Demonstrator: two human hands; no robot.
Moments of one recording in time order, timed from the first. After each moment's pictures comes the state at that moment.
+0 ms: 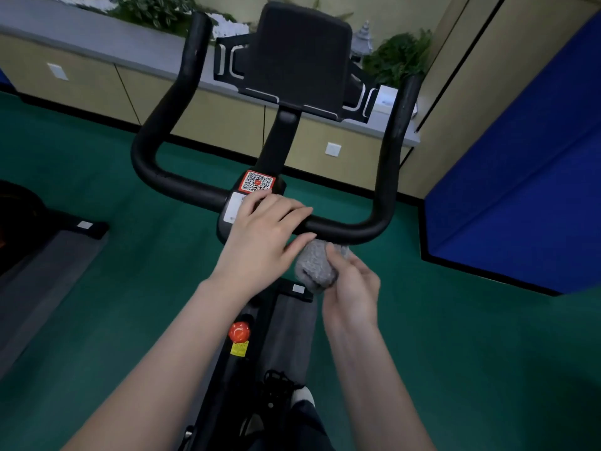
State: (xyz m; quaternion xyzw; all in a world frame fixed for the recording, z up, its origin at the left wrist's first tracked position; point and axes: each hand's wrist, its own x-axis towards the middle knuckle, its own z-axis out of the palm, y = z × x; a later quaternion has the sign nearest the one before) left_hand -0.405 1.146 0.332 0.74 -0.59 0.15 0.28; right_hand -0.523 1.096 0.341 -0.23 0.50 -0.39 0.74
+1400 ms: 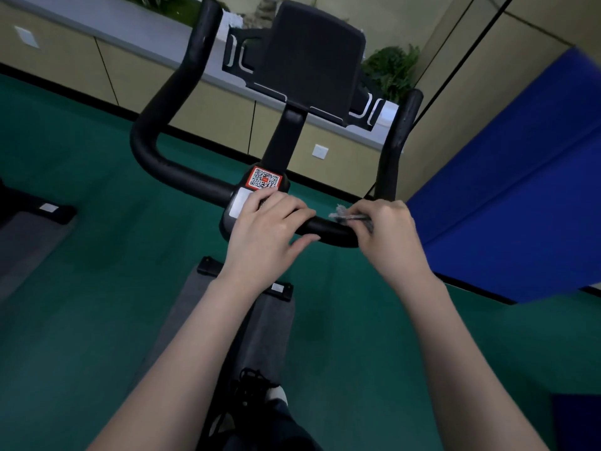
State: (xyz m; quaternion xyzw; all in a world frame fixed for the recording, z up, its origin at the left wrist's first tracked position) left_hand -0.403 1.140 0.320 0.73 -0.56 0.19 0.34; right_hand -0.533 1.019 0.384 -0.93 0.33 -0.14 0.06
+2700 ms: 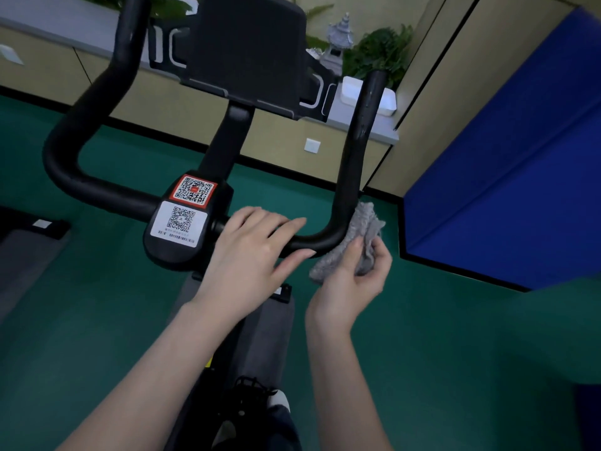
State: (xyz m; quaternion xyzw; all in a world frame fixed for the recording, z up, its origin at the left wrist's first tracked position) left_hand -0.442 1.101 0.327 0.75 -0.59 0.13 0.27; right_hand -0.533 1.036 0.316 -0.38 0.49 -0.62 0.49
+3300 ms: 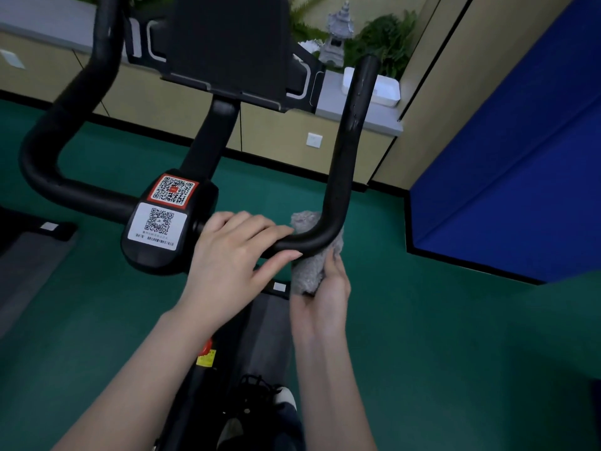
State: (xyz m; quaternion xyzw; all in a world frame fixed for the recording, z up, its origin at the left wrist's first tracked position) left_hand -0.440 1.098 0.320 0.74 -0.59 0.14 0.29; right_hand -0.540 1.036 0.313 -0.09 0.38 -0.44 0.81
